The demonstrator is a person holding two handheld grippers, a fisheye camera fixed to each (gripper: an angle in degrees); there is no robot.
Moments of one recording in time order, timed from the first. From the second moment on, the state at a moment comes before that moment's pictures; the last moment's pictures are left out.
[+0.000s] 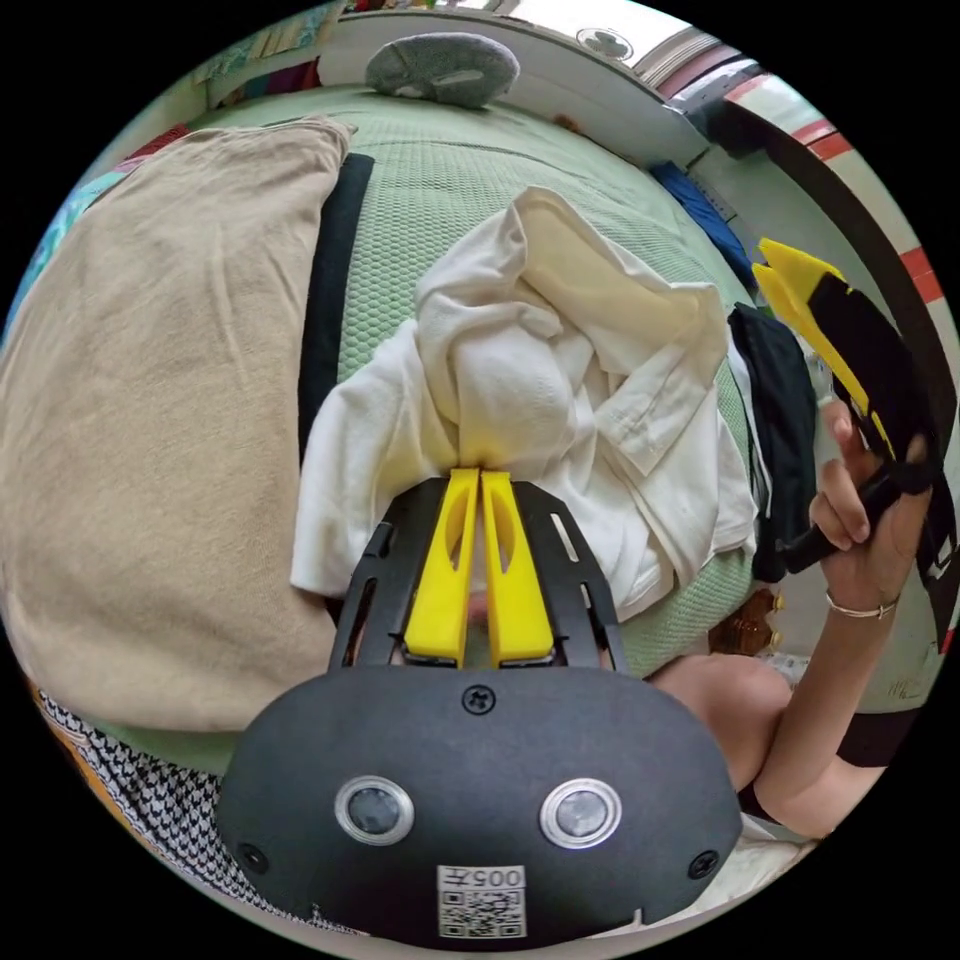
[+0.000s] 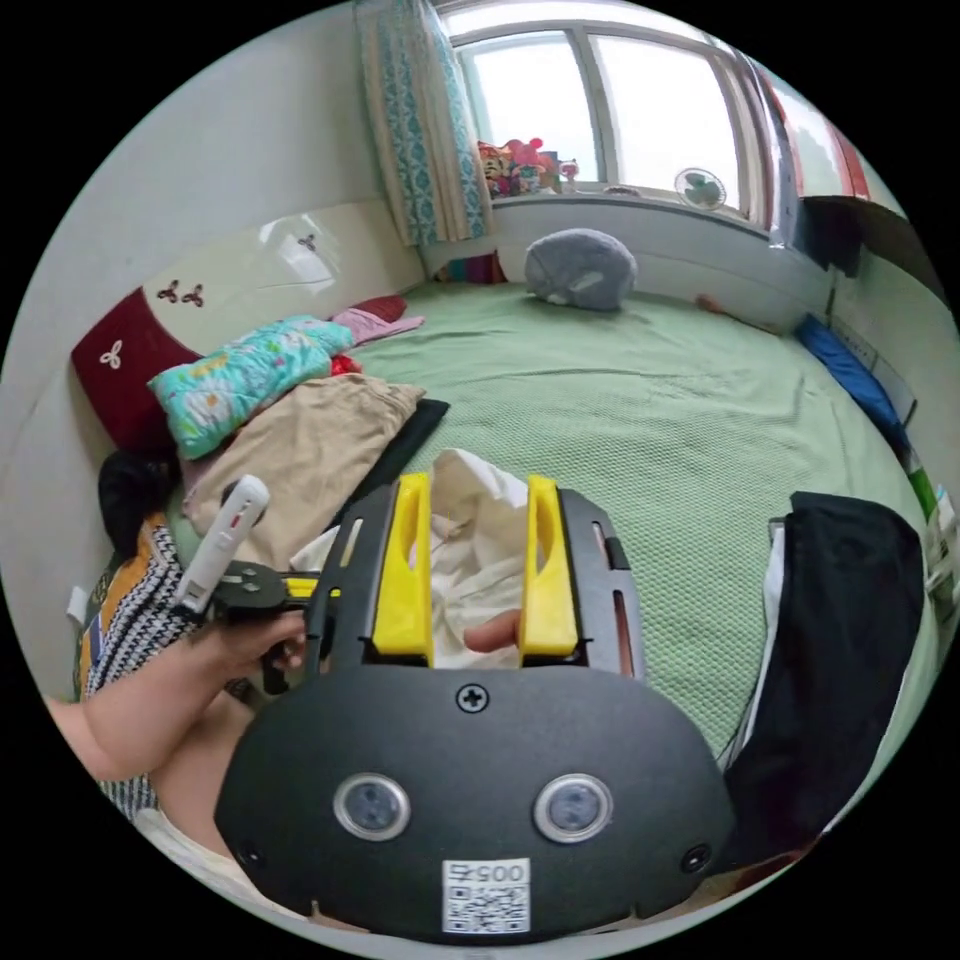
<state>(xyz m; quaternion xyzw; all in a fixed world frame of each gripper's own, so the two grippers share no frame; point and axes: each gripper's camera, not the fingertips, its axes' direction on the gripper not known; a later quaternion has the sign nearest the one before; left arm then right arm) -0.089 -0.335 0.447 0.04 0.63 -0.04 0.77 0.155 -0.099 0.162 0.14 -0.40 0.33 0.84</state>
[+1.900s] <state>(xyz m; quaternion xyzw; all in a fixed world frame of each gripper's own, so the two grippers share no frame) -0.170 -0.282 0.377 0.18 0.70 0.00 0.69 0.372 -0.060 0.282 0.00 -0.36 0.38 0.85</state>
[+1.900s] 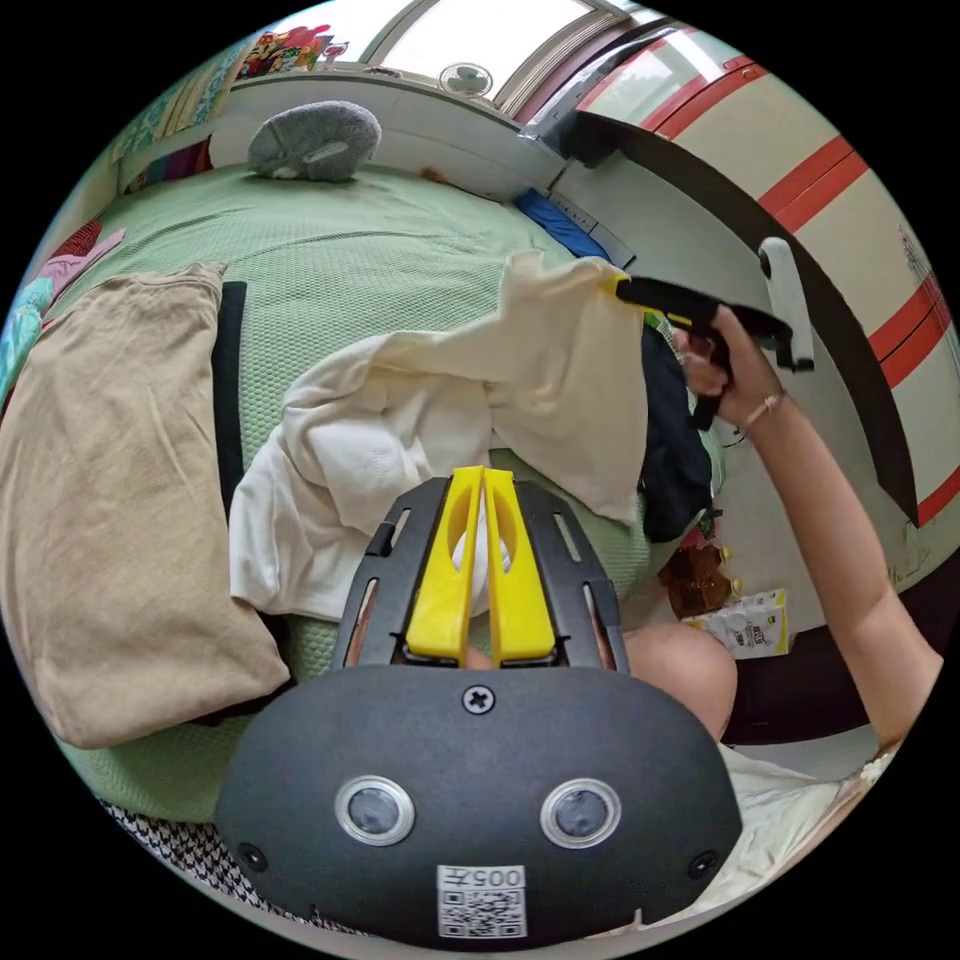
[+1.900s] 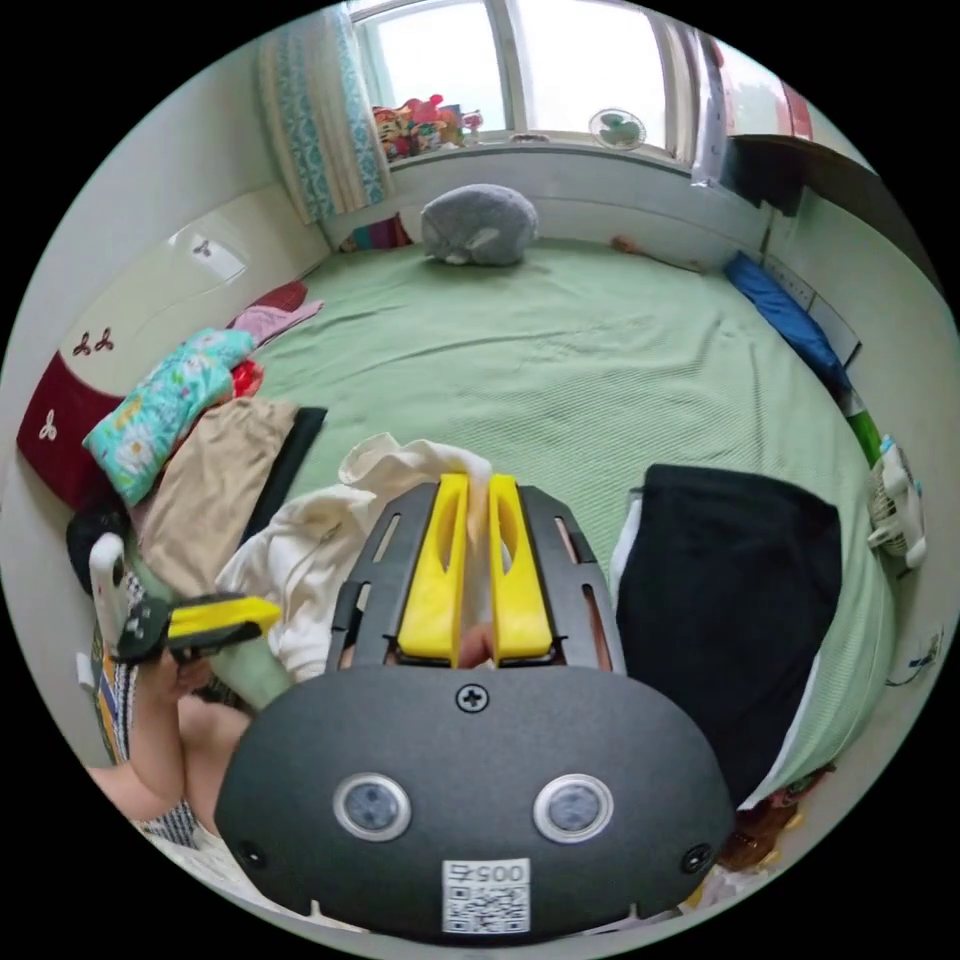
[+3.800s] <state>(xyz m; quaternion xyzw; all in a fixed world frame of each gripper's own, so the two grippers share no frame) -0.212 -0.238 0.450 0.16 0.67 -0.06 0.72 0.203 -0.128 0.151 0.08 -0.49 0.25 0.83</state>
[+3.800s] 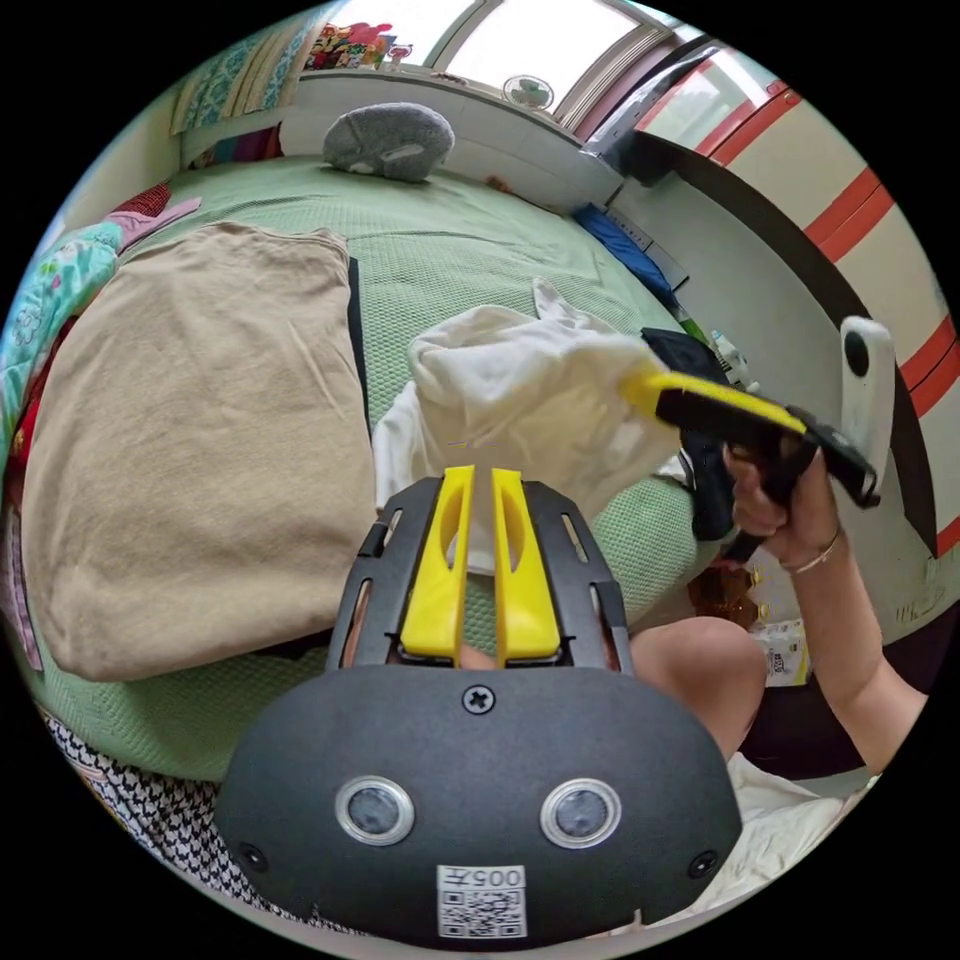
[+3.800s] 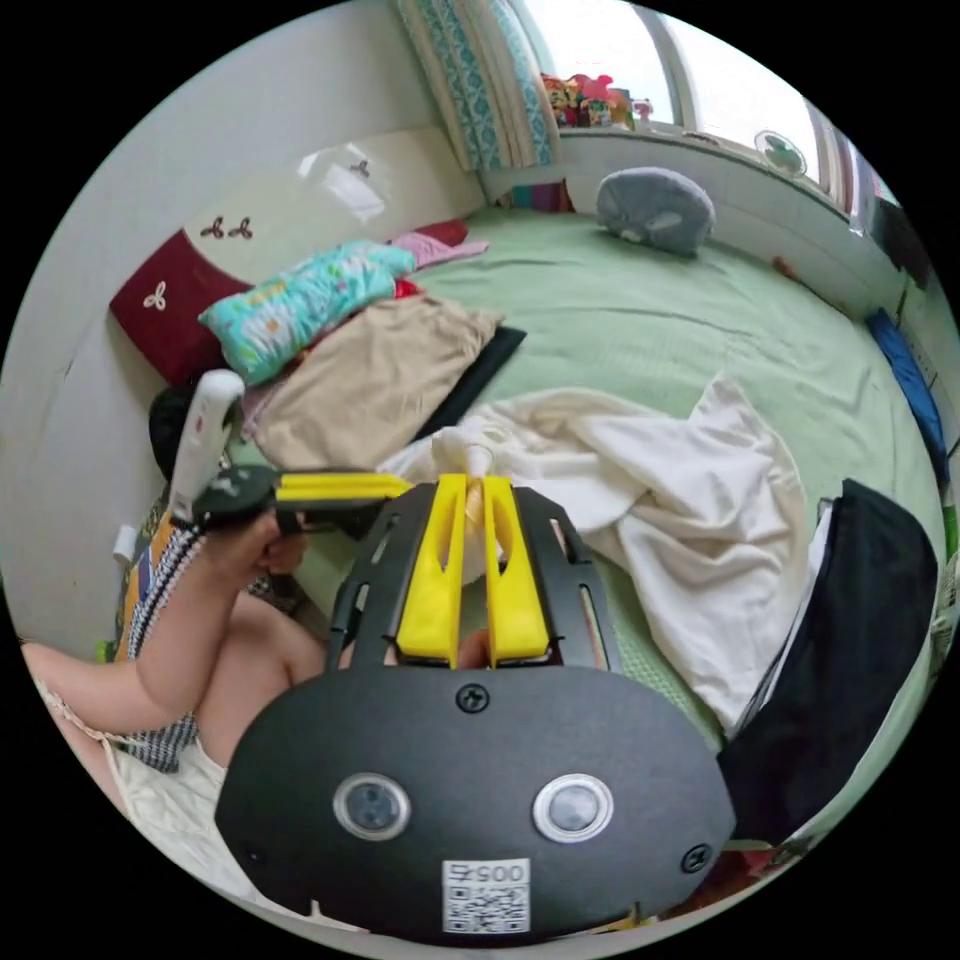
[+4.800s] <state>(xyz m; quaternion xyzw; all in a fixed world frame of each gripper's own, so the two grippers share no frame) -0.215 -0.197 0.442 0.13 0.60 -0.12 0.78 0.119 -0.114 0.201 -0.02 -0.40 0.21 0.89</state>
